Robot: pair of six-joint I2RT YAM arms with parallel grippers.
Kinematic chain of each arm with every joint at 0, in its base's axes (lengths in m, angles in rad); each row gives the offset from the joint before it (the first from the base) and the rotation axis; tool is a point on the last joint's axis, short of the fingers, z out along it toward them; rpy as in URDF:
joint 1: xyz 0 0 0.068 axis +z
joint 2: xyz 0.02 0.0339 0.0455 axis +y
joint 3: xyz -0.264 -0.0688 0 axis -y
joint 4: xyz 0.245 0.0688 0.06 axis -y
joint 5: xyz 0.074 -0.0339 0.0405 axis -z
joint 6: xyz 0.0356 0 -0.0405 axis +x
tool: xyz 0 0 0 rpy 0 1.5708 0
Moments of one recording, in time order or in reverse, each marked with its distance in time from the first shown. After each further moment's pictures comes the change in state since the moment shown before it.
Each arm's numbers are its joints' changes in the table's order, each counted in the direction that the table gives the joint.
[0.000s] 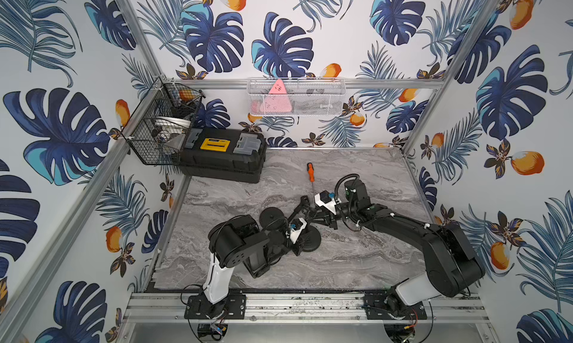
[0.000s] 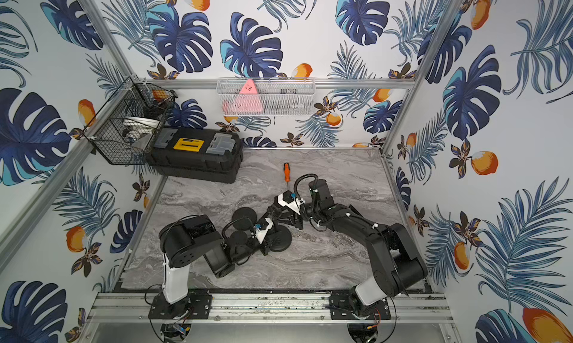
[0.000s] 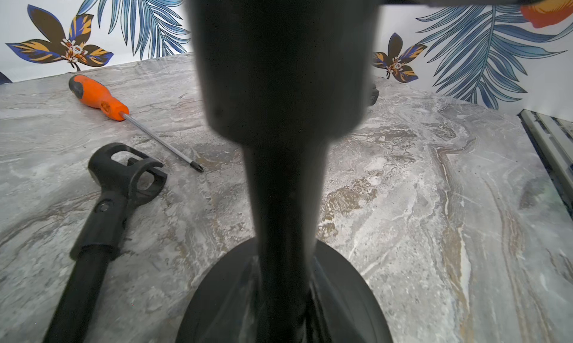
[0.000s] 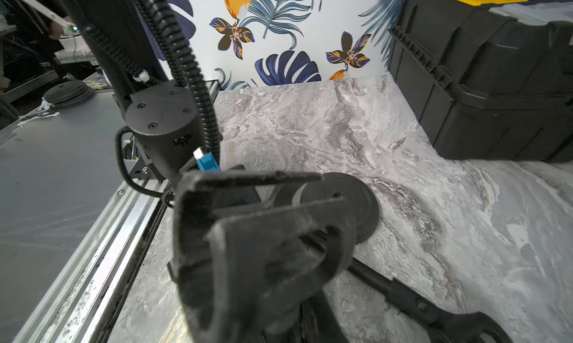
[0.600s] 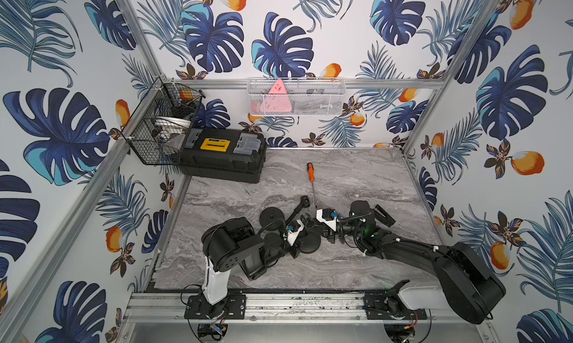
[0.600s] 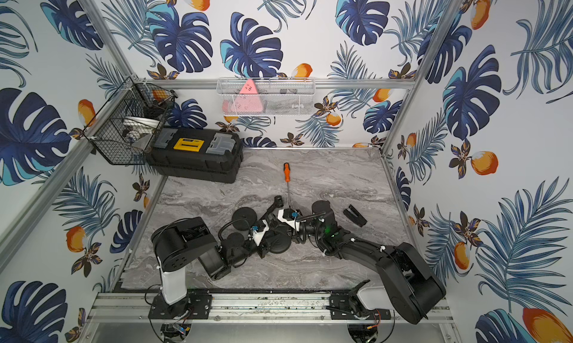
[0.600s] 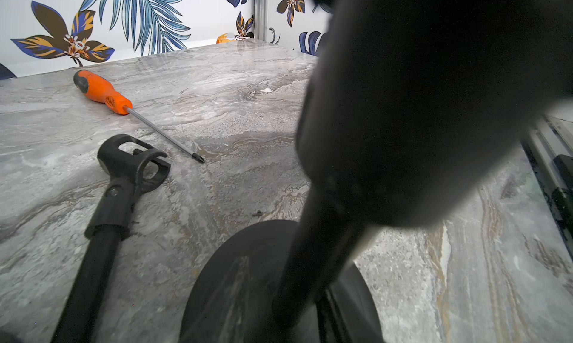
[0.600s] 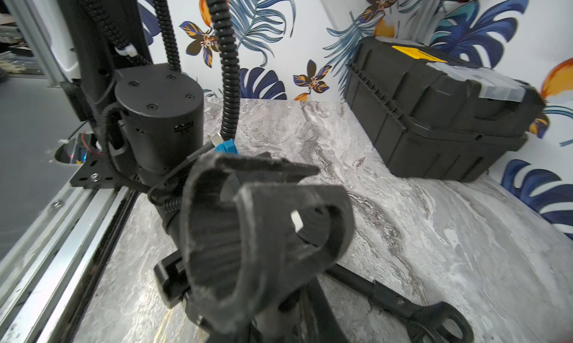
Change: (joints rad) left arm -0.004 -0.068 -0.057 -0.023 -0.002 -0.004; right arm 0.154 -0.190 -0.361 0.501 0.344 0.187
